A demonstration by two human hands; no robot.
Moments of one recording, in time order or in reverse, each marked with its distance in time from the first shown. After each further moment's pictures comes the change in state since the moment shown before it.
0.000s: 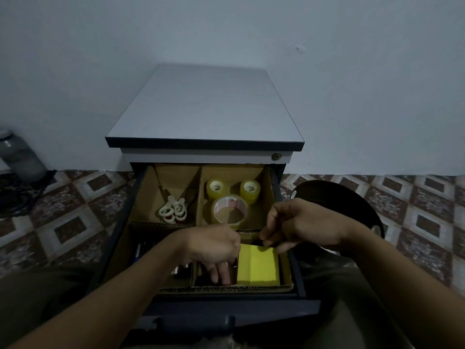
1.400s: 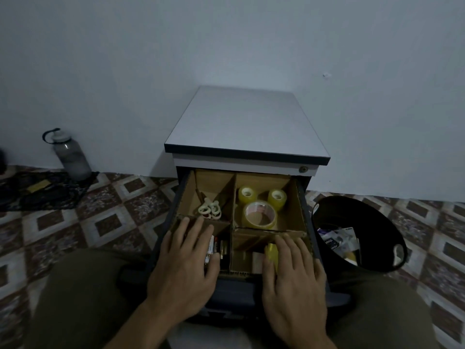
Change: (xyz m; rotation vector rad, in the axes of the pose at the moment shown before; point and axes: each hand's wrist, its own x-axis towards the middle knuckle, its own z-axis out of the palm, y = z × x) left_hand -0.073 -0.108 0.058 0.554 1.083 0.067; right_hand -0.014 0.045 0.173 -0.734 0.955 -0.131
